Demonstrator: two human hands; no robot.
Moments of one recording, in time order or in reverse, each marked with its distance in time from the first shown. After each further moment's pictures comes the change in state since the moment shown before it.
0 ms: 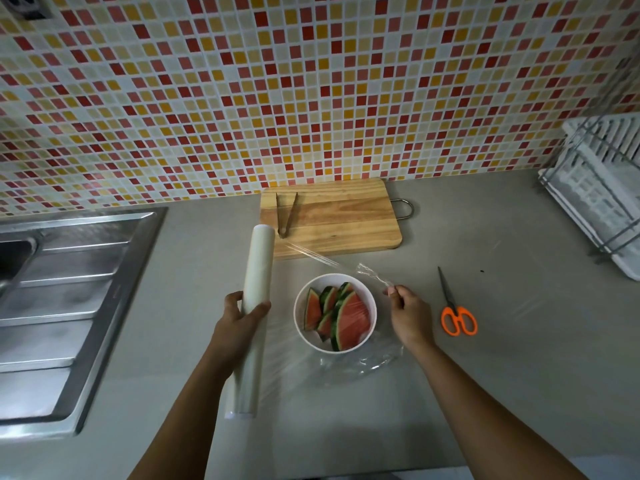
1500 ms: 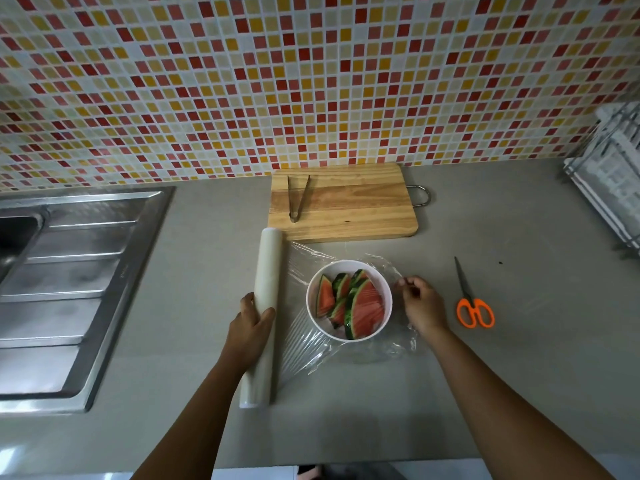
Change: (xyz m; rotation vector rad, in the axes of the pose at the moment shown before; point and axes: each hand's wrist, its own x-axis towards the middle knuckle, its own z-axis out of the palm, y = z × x) left_hand 0.013 -0.047 0.011 0.287 0.047 0.090; right_hand 0.007 0.008 0.009 0.071 -0.092 0.199
